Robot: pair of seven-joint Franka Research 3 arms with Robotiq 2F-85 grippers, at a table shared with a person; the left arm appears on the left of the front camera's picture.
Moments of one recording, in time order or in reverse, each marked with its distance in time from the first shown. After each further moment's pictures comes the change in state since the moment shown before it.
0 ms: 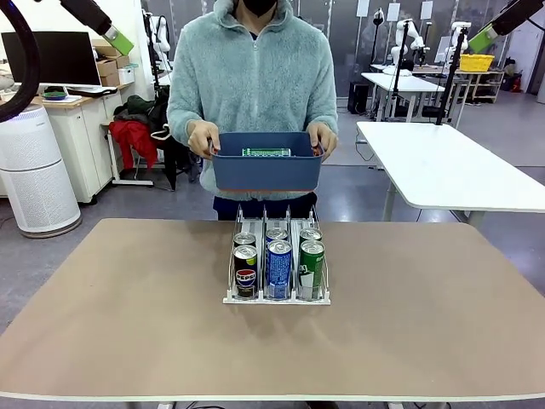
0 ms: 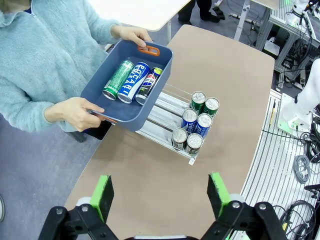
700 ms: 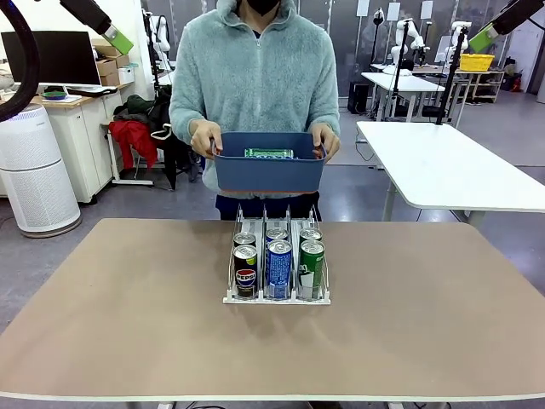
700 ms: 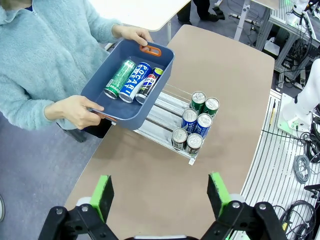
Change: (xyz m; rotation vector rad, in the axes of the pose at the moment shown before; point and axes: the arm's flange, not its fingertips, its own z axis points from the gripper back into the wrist) left arm 0.000 0.000 0.000 0.000 0.000 0.000; right arm 0.000 0.000 0.000 0.000 0.000 0.000
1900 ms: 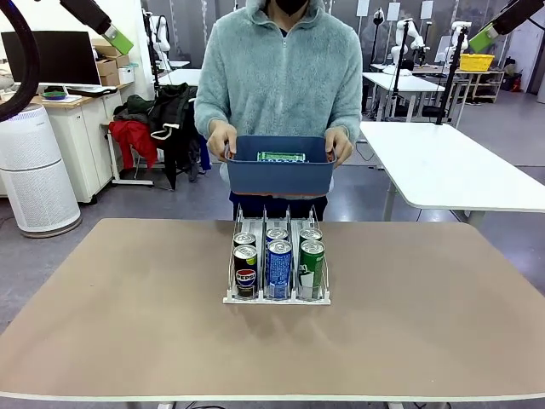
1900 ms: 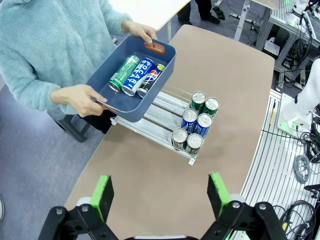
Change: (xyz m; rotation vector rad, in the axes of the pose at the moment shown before) left arm 0.000 0.000 0.000 0.000 0.000 0.000; right arm 0.000 0.000 0.000 0.000 0.000 0.000
